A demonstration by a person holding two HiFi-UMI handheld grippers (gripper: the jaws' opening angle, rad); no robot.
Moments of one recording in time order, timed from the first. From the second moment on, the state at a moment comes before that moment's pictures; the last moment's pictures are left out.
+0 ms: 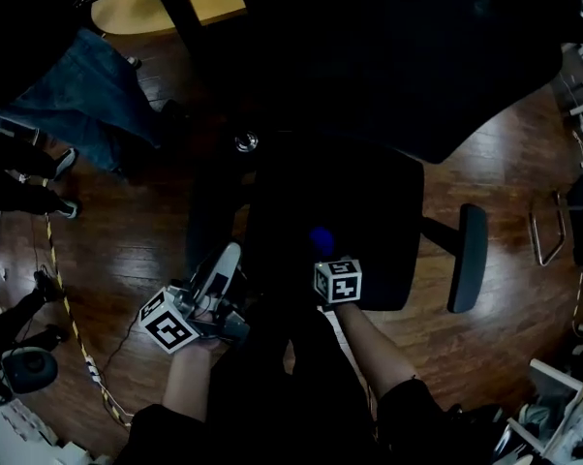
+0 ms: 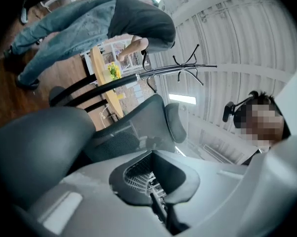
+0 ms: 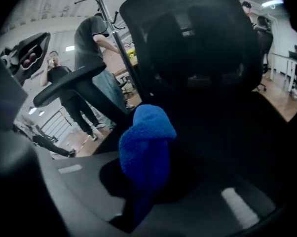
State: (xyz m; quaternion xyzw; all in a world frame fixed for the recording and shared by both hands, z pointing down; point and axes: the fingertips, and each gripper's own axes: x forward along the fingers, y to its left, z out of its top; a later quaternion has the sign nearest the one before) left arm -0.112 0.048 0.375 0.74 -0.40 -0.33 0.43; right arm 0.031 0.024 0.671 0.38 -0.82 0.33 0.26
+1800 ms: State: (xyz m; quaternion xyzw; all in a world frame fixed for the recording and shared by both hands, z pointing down) left arm -0.007 0.000 0.336 0.79 -0.32 -0.29 0.43; right arm 0.247 0.059 0.680 0.51 -0.71 0.45 0.19
